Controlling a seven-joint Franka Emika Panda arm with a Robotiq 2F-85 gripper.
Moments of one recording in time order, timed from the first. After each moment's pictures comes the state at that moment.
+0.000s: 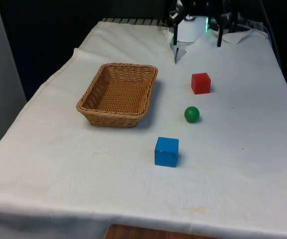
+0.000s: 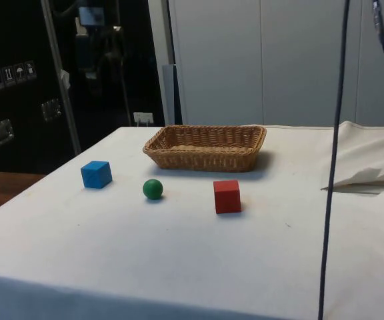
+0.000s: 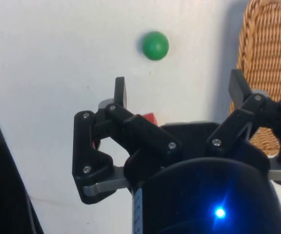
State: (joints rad) arm 0.26 0.32 -0.23 -1.75 0.04 2.16 -0.01
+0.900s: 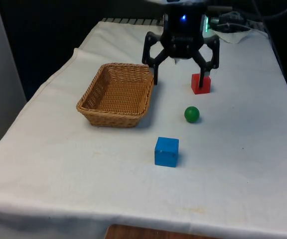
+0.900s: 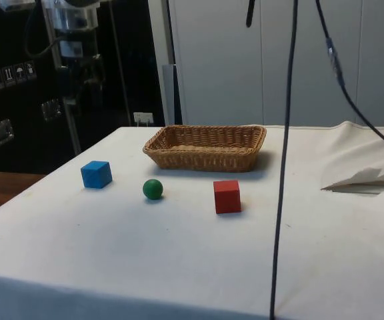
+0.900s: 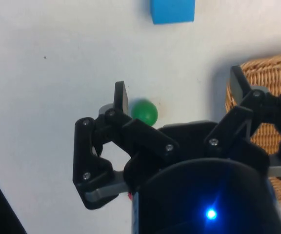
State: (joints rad) arm 0.22 0.62 -0.27 -1.45 0.12 2.16 -0.09
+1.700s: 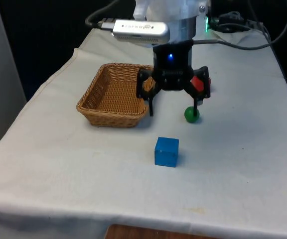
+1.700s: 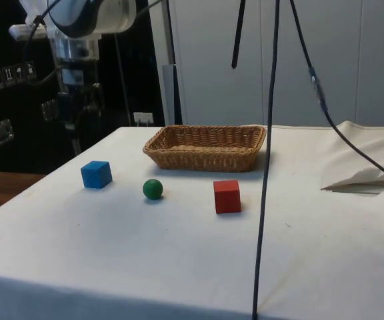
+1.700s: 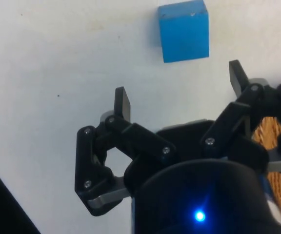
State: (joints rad) arm 0.18 0.78 -0.29 -1.34 0.29 2.19 -0.21
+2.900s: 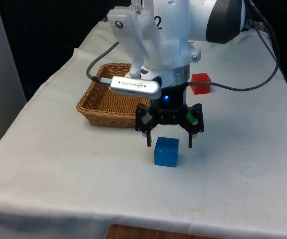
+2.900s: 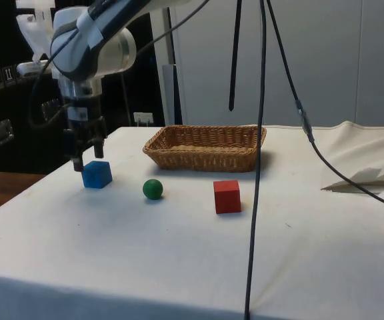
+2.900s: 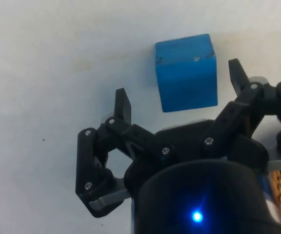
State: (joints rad) arm 0.17 0.96 -0.29 -1.23 0.34 2.24 -0.24
